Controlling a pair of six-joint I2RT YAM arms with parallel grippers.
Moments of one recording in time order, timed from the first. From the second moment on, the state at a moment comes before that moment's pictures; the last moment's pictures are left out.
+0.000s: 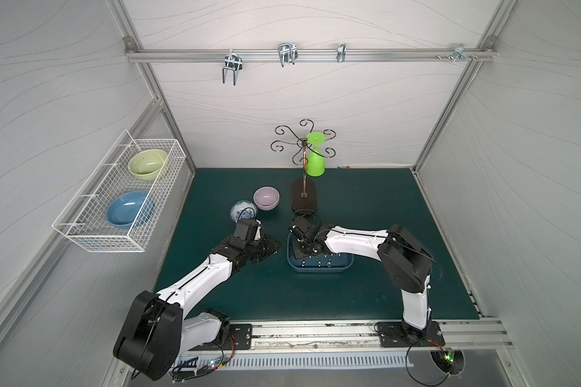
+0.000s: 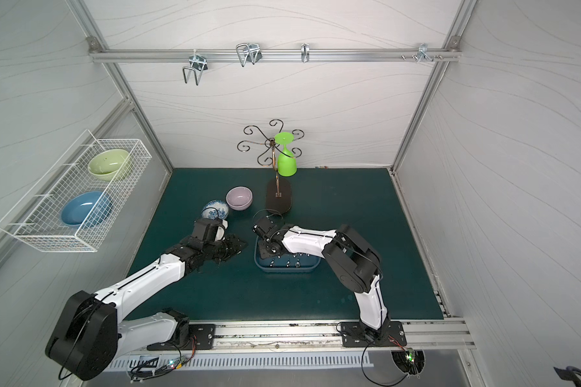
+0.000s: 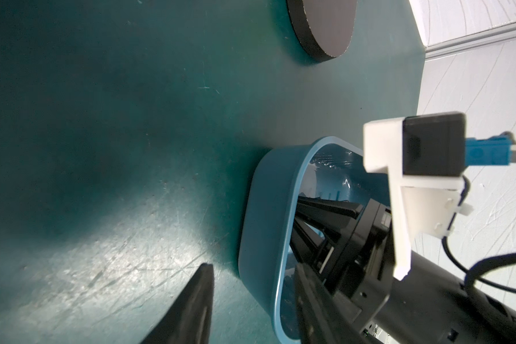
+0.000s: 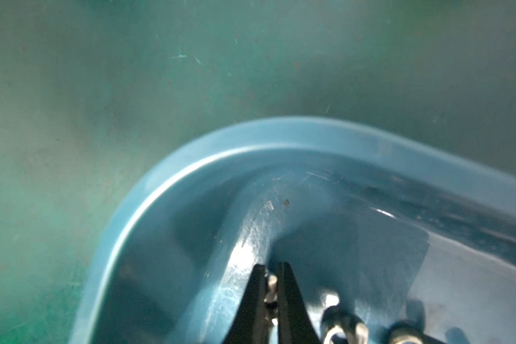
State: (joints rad) left arm -0.37 1.19 0.59 -0.26 0.33 -0.85; right arm 0.99 1.97 1.30 -0.43 0.06 0.55
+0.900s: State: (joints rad) left arm -0.37 1.21 0.59 -0.23 0.34 -0.86; right arm 0.97 1.83 1.25 -0.40 0.10 0.52
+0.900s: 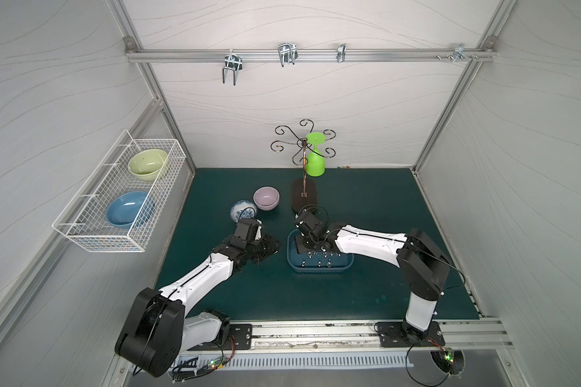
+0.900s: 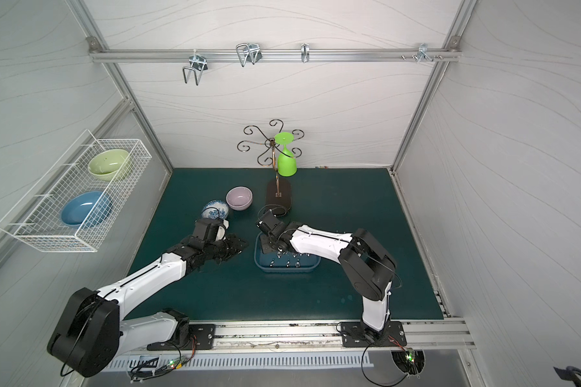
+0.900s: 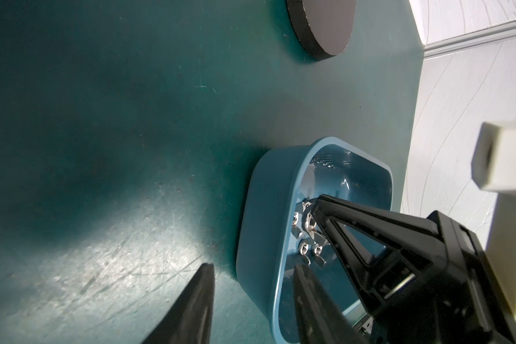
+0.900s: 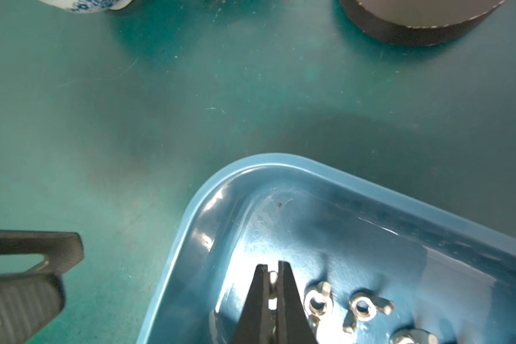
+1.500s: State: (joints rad) left arm -0.62 1.33 0.81 -0.23 0.36 -0.82; right arm 0.61 1.51 1.05 -0.46 0.19 0.47
